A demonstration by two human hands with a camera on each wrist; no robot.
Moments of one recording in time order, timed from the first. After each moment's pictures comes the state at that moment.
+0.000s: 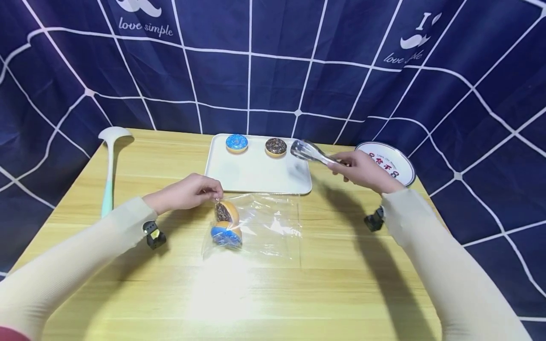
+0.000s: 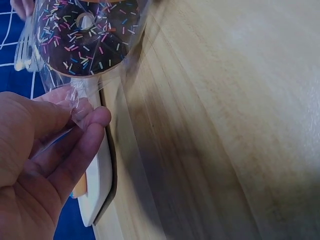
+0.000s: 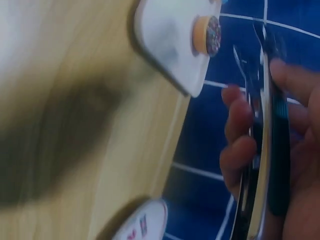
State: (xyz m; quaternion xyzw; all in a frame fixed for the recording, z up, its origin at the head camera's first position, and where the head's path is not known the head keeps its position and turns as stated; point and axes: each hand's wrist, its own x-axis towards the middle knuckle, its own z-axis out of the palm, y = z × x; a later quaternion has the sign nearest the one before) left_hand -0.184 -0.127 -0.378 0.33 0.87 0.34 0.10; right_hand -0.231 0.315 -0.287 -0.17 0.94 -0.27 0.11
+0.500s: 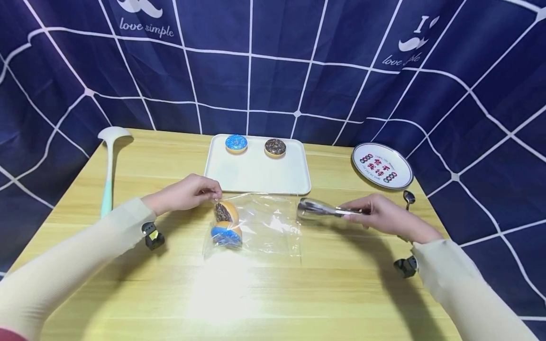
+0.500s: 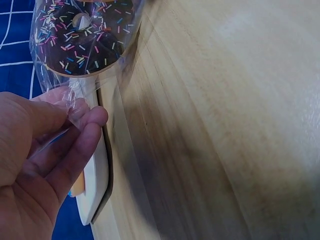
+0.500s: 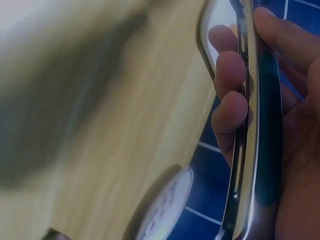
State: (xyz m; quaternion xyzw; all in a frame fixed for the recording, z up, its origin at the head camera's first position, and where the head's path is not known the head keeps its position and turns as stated) left_hand -0.185 -0.131 -0.381 0.34 0.87 0.34 0.09; right_hand -0.149 0.357 -0.311 -0.25 0.92 -0.26 0.15
